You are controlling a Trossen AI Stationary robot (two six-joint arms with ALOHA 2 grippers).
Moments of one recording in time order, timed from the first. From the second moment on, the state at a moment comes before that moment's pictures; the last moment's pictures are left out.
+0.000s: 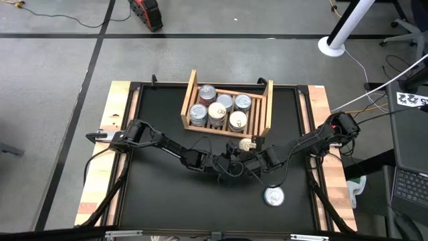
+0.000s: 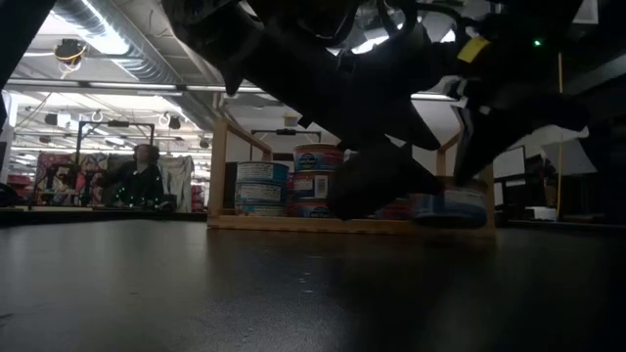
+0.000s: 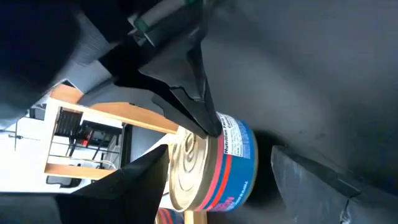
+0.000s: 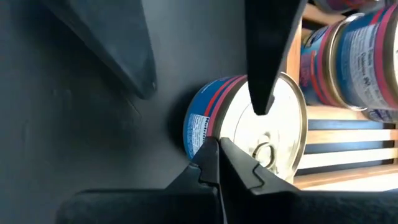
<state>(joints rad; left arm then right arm) -0.24 2.16 1.29 0.38 -0.61 0.78 0.37 1.67 1.10 -0.84 0.47 0.38</state>
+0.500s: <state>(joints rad) -0.23 2.16 1.29 0.38 -0.61 0.89 0.37 1.67 1.17 -0.86 0.47 0.36</state>
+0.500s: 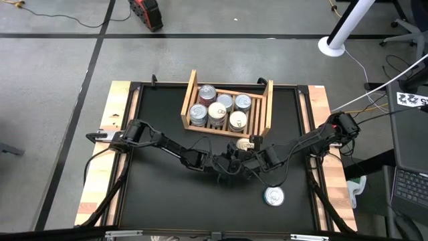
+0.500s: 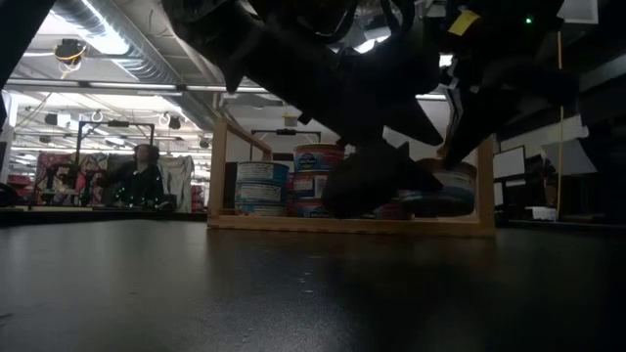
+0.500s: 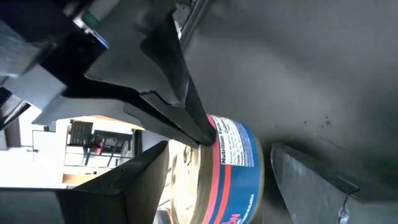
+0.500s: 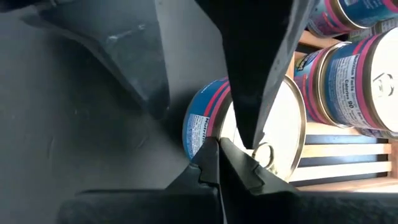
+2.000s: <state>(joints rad) -0.28 2.16 1.29 0.38 -0.70 0.96 0.37 1.66 1.28 -0.92 0.35 0.36</state>
